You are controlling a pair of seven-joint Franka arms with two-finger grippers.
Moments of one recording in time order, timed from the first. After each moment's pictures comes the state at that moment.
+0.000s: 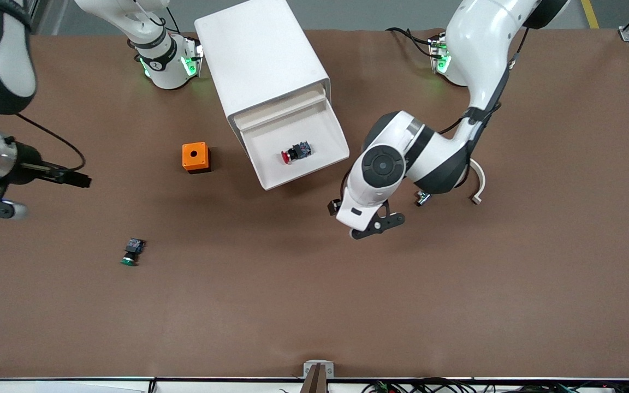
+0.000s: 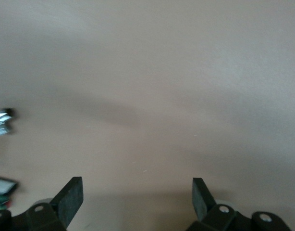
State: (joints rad) left arm -0.48 0.71 -0.22 -1.32 0.02 1.95 -0.97; right arm 0.03 0.19 -0.10 -1.55 0.01 1.54 0.16
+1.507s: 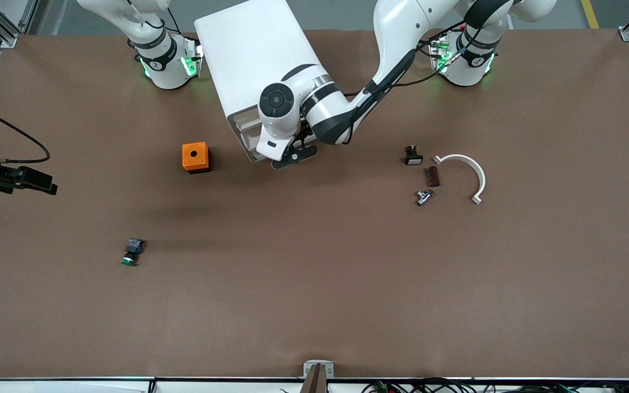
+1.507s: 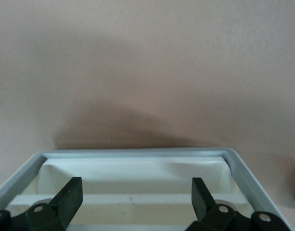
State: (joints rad) left arm -0.75 0.76 -0.33 -1.36 -0.03 2.00 -1.36; right arm -0.03 0.19 -0.07 -1.49 0.03 1.63 -0.05
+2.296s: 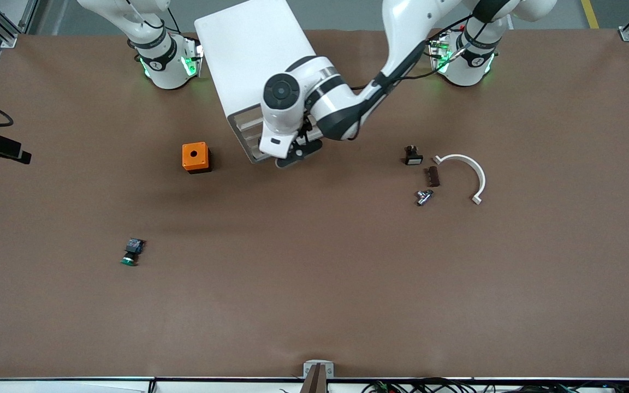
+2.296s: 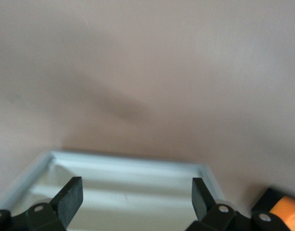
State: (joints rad) left arm -0.64 0.66 -0.34 -1.36 0.00 1.96 -1.44; right arm -0.06 0.16 -0.09 -1.33 0.08 1.37 -0.06
